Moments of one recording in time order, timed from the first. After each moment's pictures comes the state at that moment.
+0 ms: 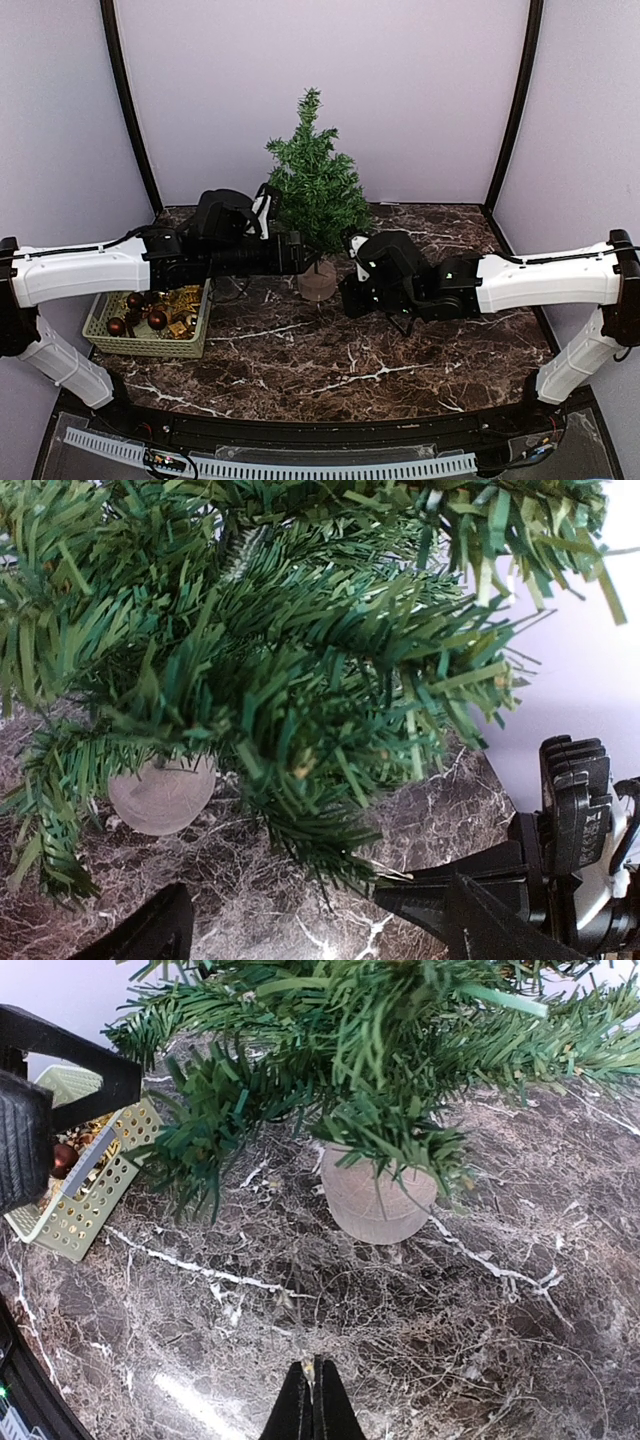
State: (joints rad) left arm -0.93 1.41 1.07 -0.14 -0.07 -0.63; right arm 1.13 1.51 1.05 -0.21 0.36 0.47
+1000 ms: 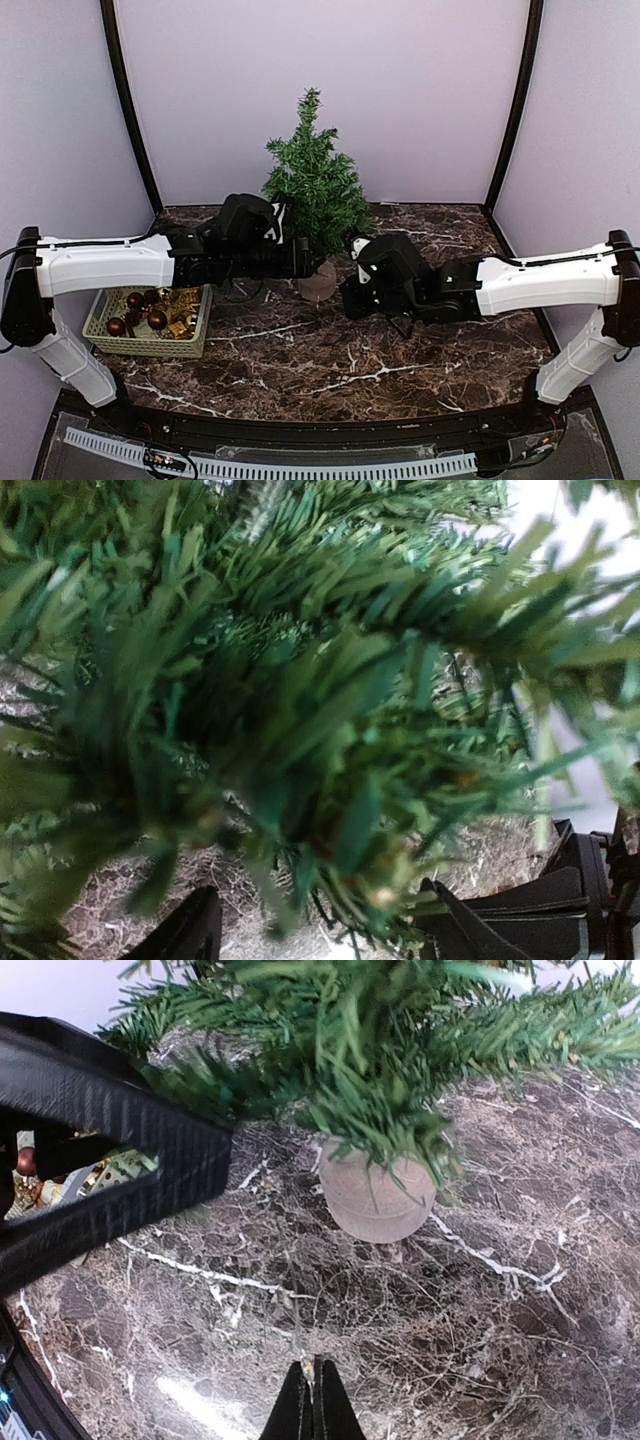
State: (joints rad) left arm -0.92 1.53 1.14 -0.15 -0.10 -0.63; right arm 1.13 1.50 1.04 -0.18 0.36 0.49
